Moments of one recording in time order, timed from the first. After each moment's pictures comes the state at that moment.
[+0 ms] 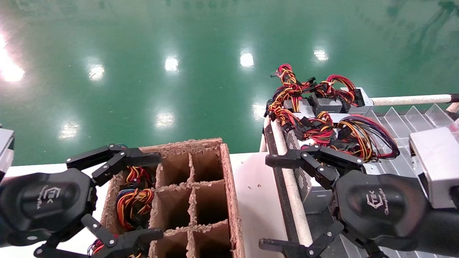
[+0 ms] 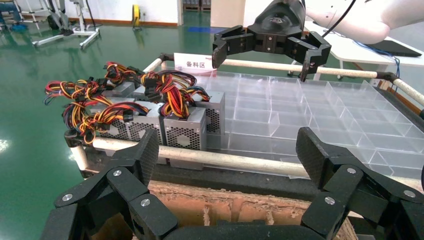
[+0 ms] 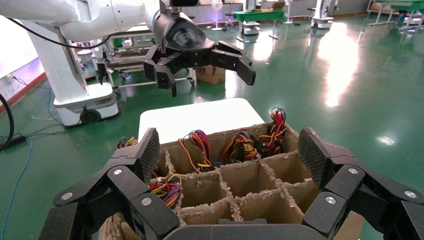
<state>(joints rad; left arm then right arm) -1.11 0.55 0.44 -1.25 0.61 1.43 -0.10 1.07 -0.61 -0.28 1.28 -0.73 -1.50 0.19</state>
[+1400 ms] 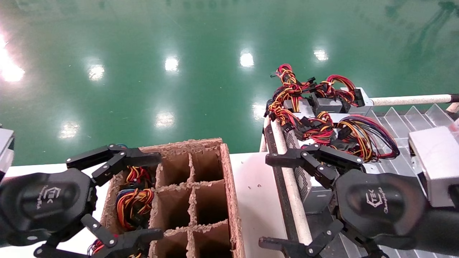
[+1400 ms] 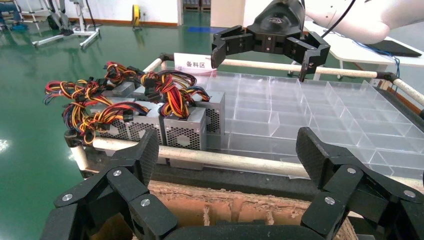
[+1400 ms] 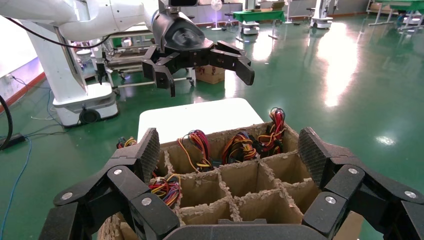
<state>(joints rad) -1.11 0.55 0.44 -1.25 0.61 1.43 -0.10 1.08 -0.61 -0.28 1.28 -0.73 -1.49 0.19</state>
